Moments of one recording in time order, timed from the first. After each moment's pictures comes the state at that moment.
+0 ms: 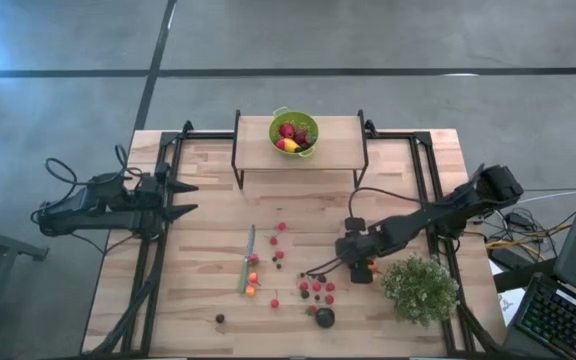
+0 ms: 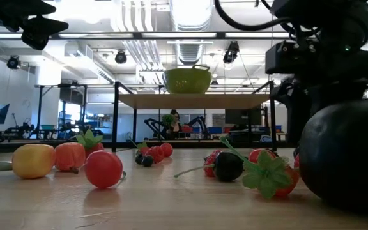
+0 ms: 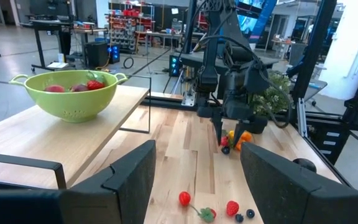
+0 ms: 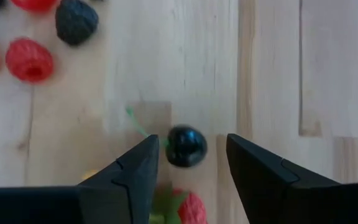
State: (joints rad) left arm 0.02 0.10 0.45 -0.46 -0.09 -0.09; right arm 0.32 1.56 0.78 -0.39 0.13 0.28
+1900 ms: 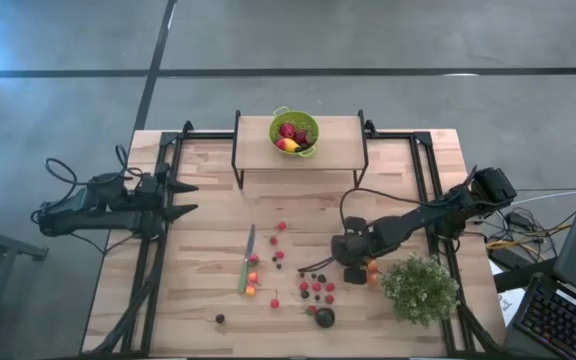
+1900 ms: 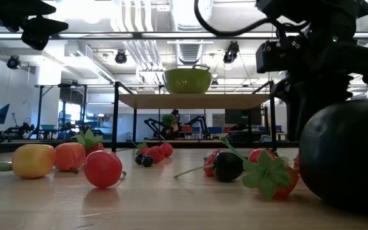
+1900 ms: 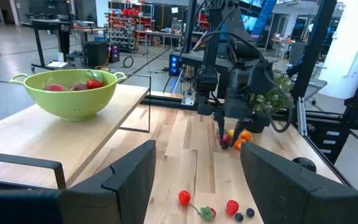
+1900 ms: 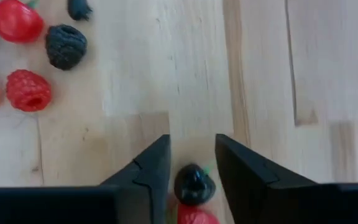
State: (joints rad) left arm 0.02 0.10 0.45 -0.46 -0.09 -0.09; right arm 0.32 1.61 0.90 -0.55 0.13 0.43
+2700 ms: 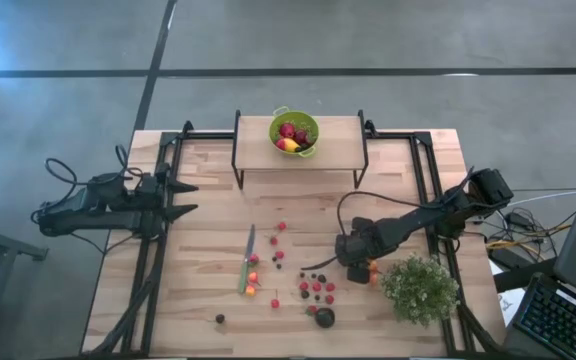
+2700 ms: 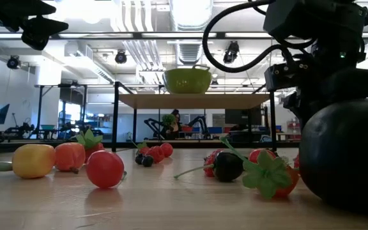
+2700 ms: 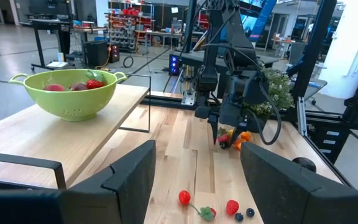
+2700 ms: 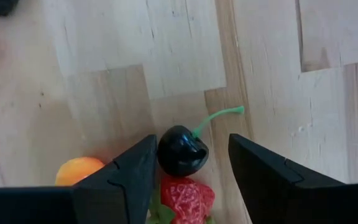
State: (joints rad) left arm 0.02 0.10 0.45 -0.46 -0.09 -0.09; right arm 0.32 1.64 0.86 -0.60 0.12 0.50
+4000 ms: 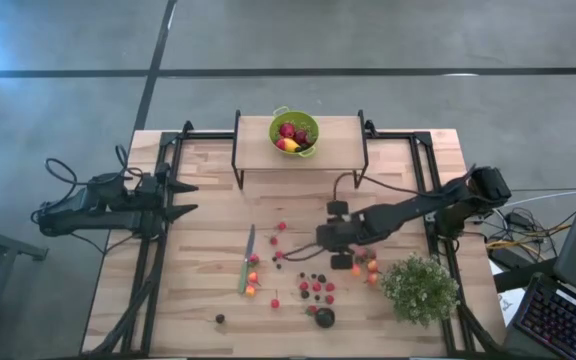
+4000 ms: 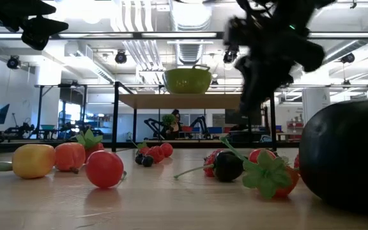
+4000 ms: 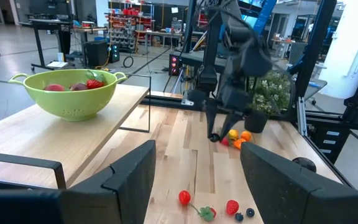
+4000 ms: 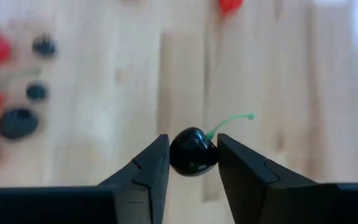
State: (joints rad) left arm 0.02 0.10 0.45 -0.46 -0.09 -0.09; right arm 0.22 1.64 1.08 -0.56 0.26 0.10
